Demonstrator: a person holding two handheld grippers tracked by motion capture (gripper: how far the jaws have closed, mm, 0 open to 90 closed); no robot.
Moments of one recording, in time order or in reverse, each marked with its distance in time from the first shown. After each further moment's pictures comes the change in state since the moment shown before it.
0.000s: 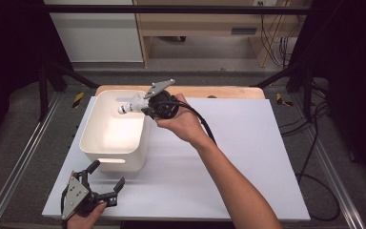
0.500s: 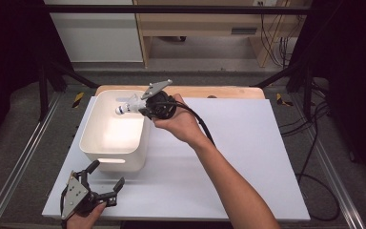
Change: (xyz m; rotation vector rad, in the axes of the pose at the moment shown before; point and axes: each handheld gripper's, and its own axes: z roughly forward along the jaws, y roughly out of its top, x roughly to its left) left arm 0.001 -0.001 0.000 0.002 0.000 0.003; right arm 0.003 0.002 0.004 -0.006 0.008 -0.010
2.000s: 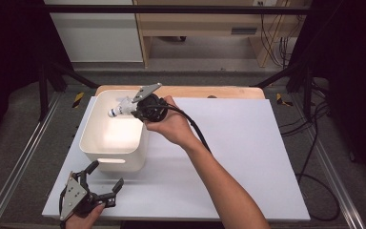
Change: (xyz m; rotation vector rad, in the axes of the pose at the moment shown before) left arm 0.002 -0.001 -0.003 -0.005 -0.002 0.000; right arm 0.014 0.008 0.018 -0.003 0.009 -0.027
